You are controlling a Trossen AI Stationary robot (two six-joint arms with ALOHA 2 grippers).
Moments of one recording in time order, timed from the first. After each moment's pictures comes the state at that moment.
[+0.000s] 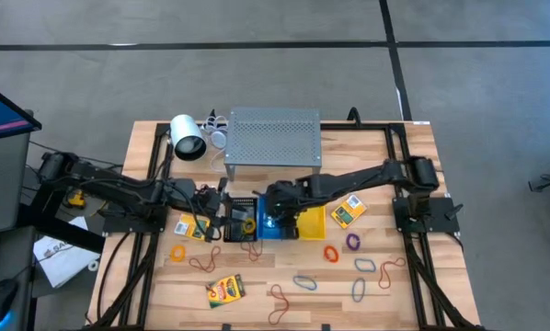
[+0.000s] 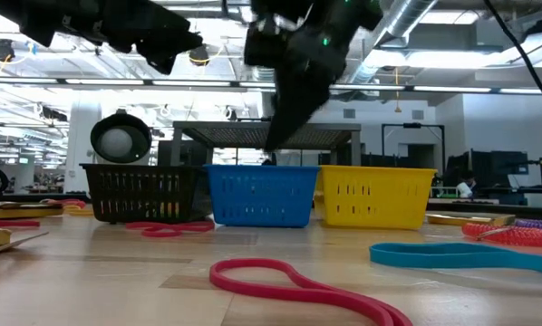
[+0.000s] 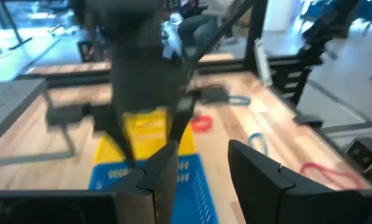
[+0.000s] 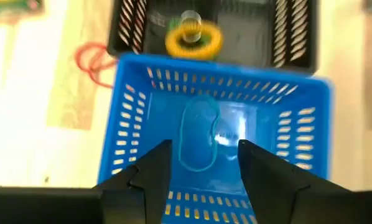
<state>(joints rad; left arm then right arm) -0.15 1.00 0.45 0.33 -0.01 0.03 0.07 1.92 1.47 -0.60 -0.01 -0.05</state>
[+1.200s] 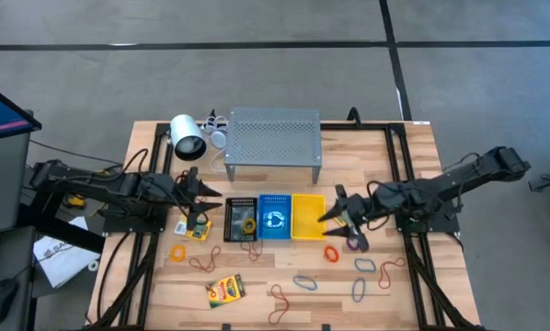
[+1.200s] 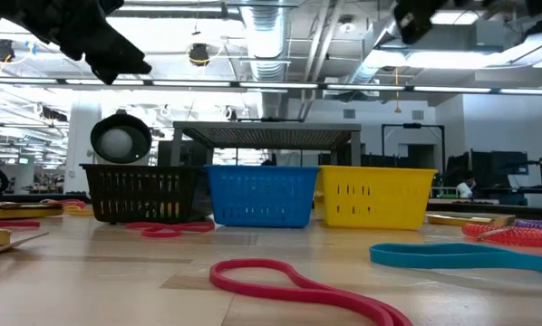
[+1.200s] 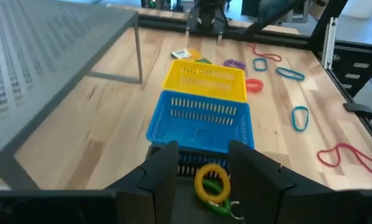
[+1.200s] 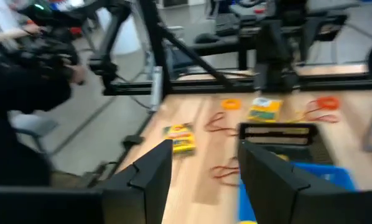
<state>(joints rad) -0.15 0.61 0.45 -0.24 -0.24 -0.19 0.31 0.98 0.58 0.22 0.00 0.18</state>
